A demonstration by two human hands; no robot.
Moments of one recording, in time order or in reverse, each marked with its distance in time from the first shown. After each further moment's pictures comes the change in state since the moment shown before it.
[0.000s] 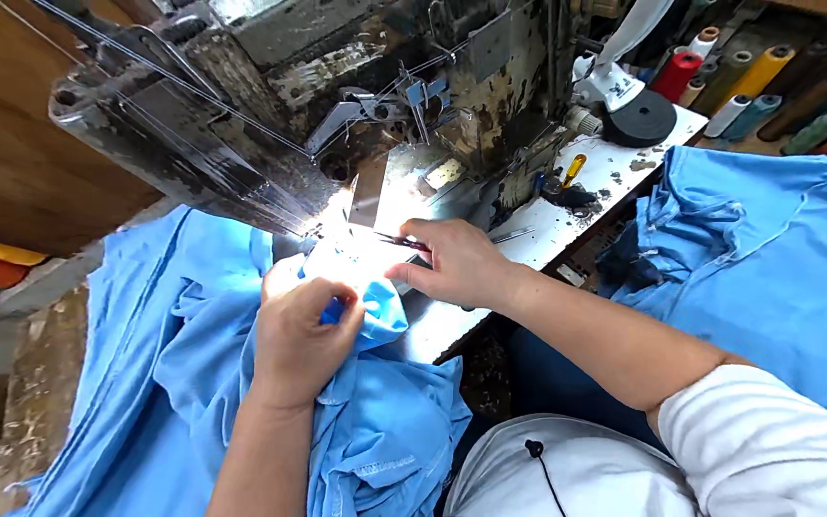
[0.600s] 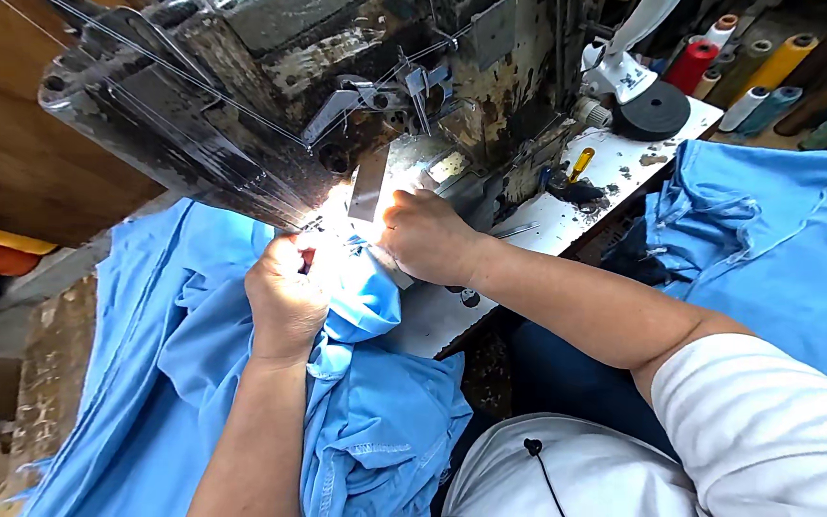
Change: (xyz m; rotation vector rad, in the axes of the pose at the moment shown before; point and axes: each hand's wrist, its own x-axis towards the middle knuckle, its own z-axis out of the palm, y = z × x) left_hand 0.016 -0.017 0.013 -0.061 0.129 -0.327; right_hand 0.037 0.009 0.019 -0.462 0.078 -0.509
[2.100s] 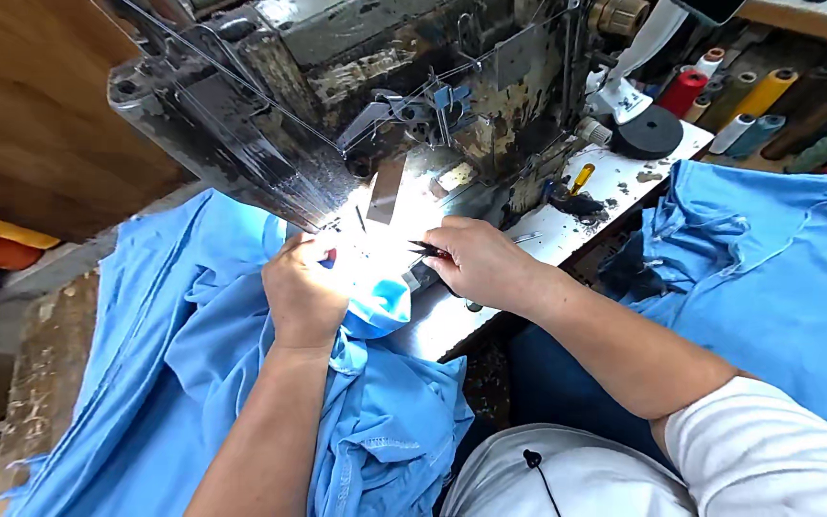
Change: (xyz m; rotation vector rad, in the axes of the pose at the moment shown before) left_hand 0.006 0.015 0.005 0.238 0.050 0.061; right_hand -0.032 -0.016 -0.045 0.292 -0.247 0.481
